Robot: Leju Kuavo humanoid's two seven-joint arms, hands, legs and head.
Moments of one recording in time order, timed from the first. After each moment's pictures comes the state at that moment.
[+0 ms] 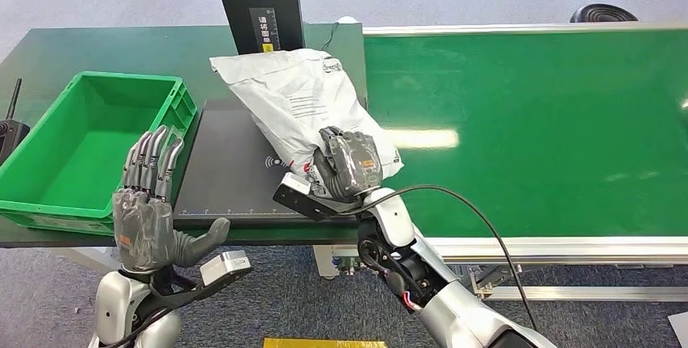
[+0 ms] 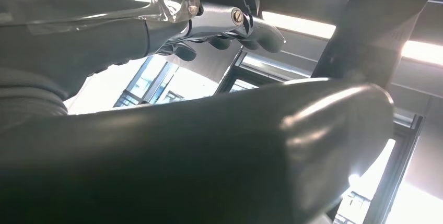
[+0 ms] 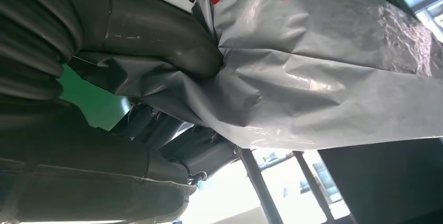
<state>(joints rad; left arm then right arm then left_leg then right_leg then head) -0.07 0.02 -0.31 -1.66 -1.13 0.61 -0.27 -0.64 0.16 0.75 -0.68 1.17 -0.47 -0.35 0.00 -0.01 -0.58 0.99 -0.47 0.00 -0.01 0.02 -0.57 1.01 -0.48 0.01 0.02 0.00</state>
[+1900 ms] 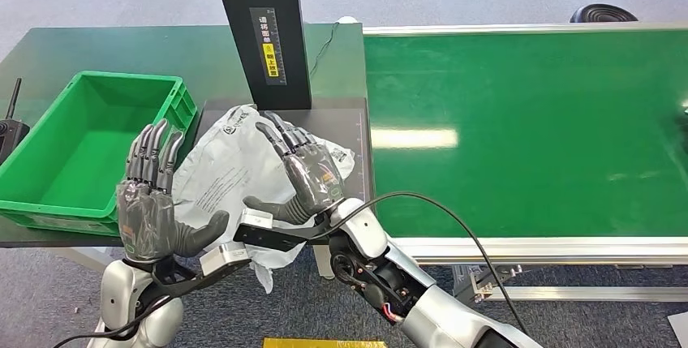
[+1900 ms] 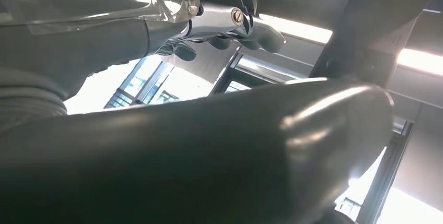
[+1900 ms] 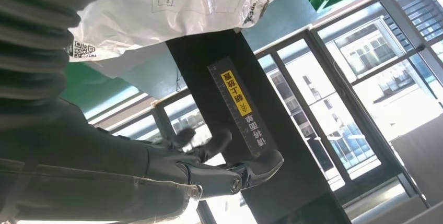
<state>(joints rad) -0.12 0.04 -0.32 -1.58 -1.07 0.67 -0.30 -0.66 0.21 0.92 -0.68 1.04 -0.48 -0.47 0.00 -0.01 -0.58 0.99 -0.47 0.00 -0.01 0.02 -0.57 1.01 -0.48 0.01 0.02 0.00</state>
